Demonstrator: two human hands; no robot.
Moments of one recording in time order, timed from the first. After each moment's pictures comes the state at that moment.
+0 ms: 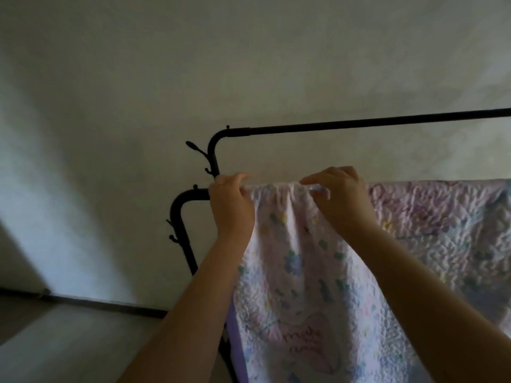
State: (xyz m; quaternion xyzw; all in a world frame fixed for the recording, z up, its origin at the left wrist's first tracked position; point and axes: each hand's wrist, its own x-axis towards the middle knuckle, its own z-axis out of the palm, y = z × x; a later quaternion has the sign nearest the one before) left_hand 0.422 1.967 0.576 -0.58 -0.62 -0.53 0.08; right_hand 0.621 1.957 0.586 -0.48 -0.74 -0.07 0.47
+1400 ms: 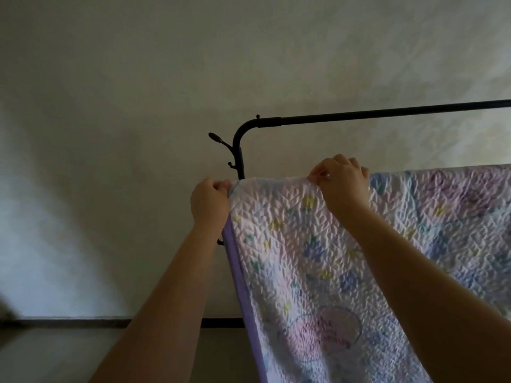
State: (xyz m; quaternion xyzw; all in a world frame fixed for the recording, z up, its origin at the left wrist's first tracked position) left_hand 0.226 2.007 0.575 -0.55 -0.65 -0.51 -0.09; right_hand 0.466 1.991 0.587 -0.65 -0.64 -0.09 0.40
